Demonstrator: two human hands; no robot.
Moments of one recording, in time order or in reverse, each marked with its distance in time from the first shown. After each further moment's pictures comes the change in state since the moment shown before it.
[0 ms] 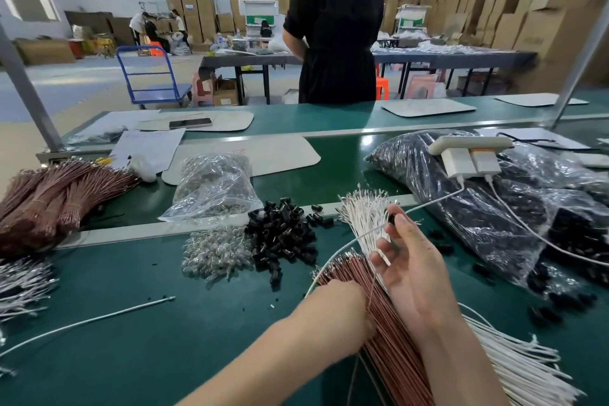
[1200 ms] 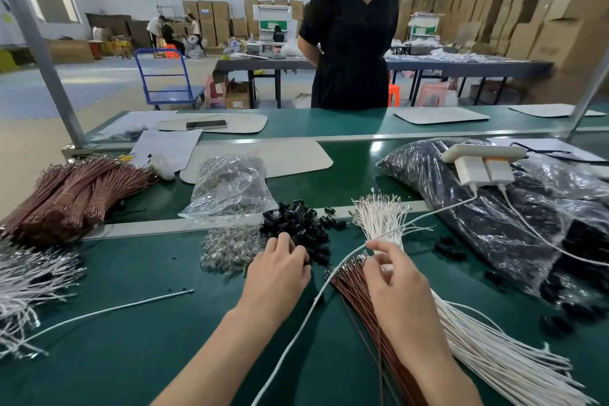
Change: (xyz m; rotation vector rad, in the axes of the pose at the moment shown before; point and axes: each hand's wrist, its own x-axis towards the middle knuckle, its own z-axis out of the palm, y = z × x) left_hand 0.025 -0.109 0.016 0.252 0.563 -0.102; right_hand -0.027 0.030 0.007 -1.195 0.025 -0.278
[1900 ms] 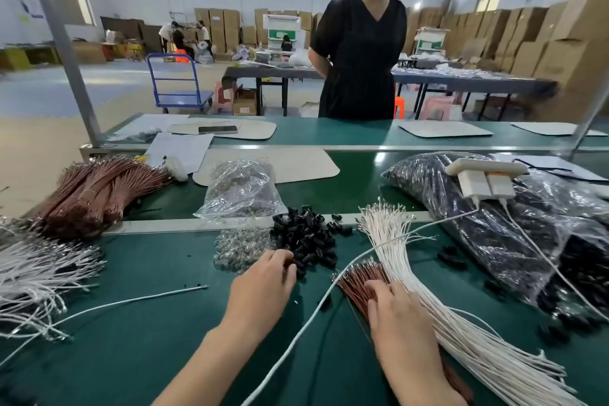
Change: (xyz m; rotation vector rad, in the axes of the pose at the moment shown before) left_hand -0.035 -0.027 -0.011 -0.324 0.109 -0.158; right_hand -0.027 0.010 0.012 -0.758 -0.104 -0.166
